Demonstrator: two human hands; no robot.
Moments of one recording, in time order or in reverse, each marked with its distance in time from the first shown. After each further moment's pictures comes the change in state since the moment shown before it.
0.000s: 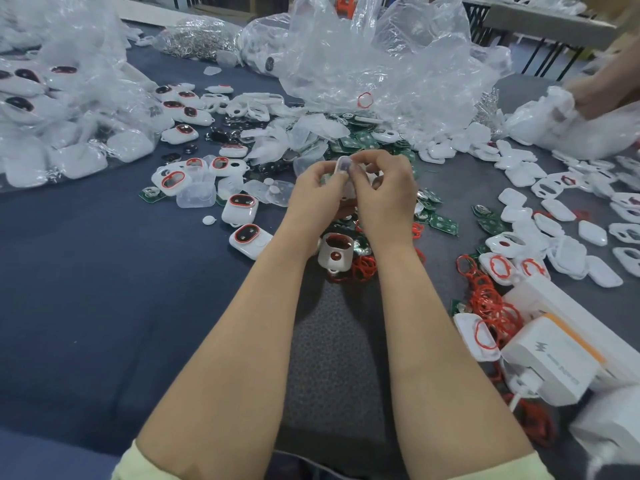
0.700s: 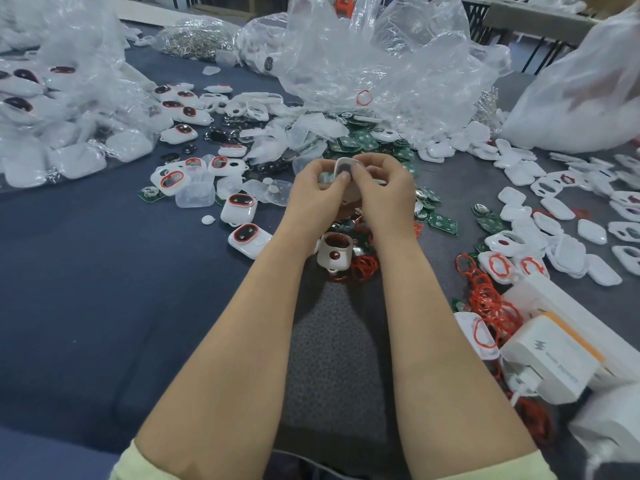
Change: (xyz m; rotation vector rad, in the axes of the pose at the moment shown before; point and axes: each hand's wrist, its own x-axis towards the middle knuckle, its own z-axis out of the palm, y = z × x) left_hand -0.003 -0.001 -0.003 0.086 -0.006 0.065; right_hand 0.002 -0.001 0.001 0.239 -0.037 0.219
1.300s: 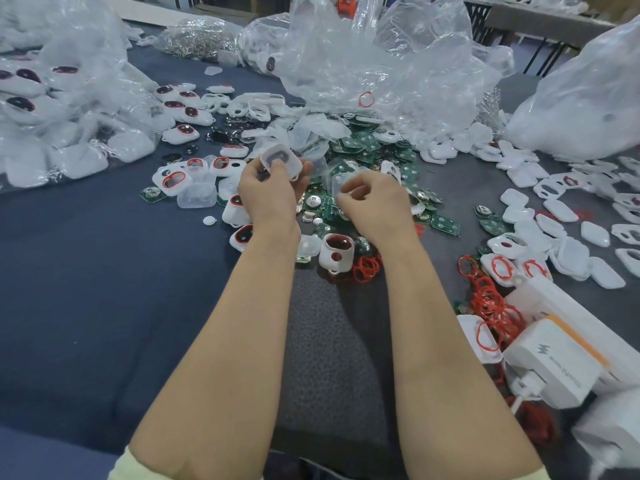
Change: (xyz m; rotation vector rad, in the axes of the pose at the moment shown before) left_hand 0.012 0.006 -0.021 -0.598 0.505 -0.030; right_hand -0.006 -0.007 -0.008 -0.487 -0.243 -0.054
